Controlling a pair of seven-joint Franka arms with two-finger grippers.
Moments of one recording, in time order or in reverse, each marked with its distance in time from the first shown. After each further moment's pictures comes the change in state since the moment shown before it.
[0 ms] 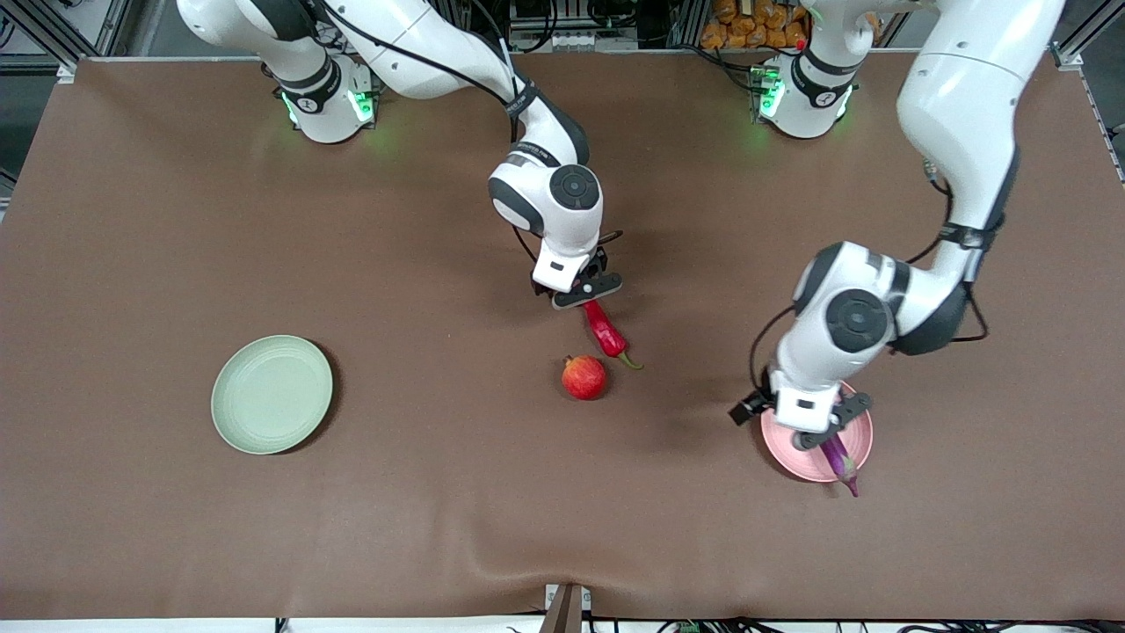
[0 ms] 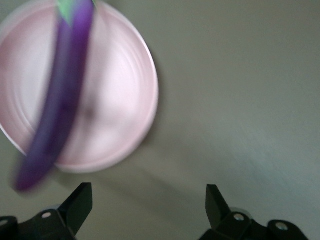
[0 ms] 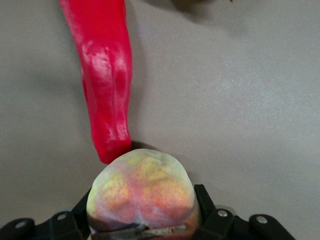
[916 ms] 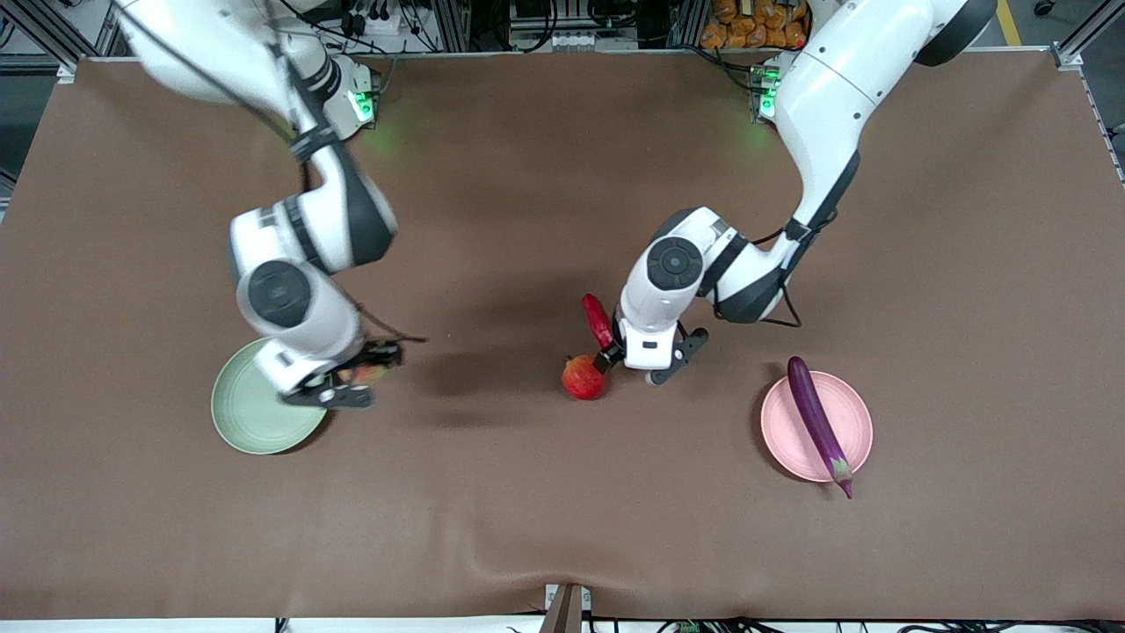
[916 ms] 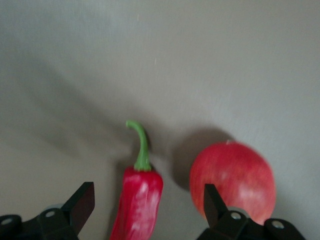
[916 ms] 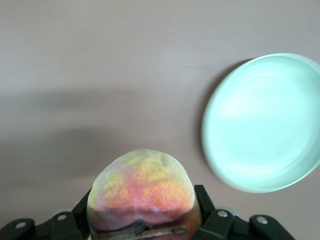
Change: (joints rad) left arm -0.290 0.080 -0.002 -0.028 -0.059 0.137 -0.397; right arm -0.599 -0.241 -0.034 -0.005 -0.004 -0.311 -0.254
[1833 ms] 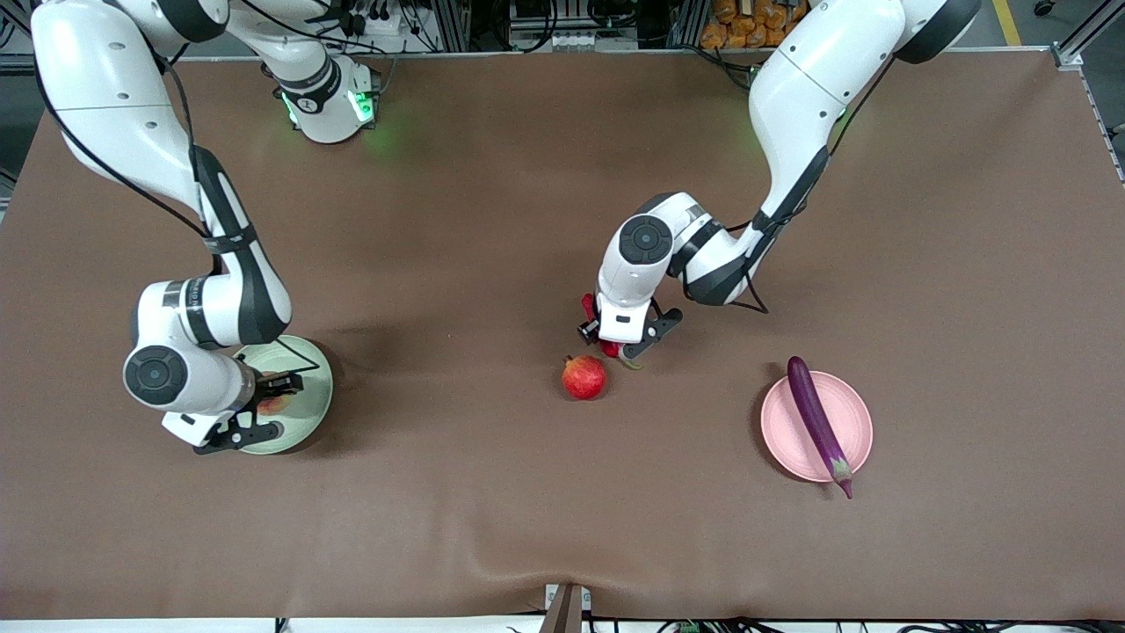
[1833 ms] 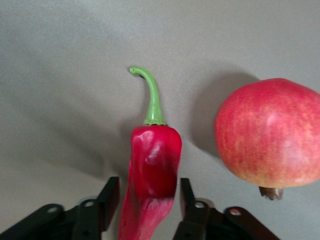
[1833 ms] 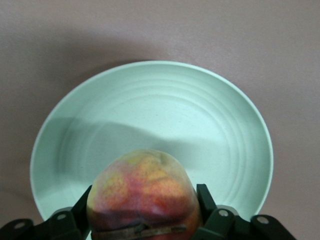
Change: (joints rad) left arm -0.044 0.000 0.004 -0.094 0.027 0.095 -0.006; right arm -0.239 0.162 0.006 -0.012 -0.075 0.126 -0.435
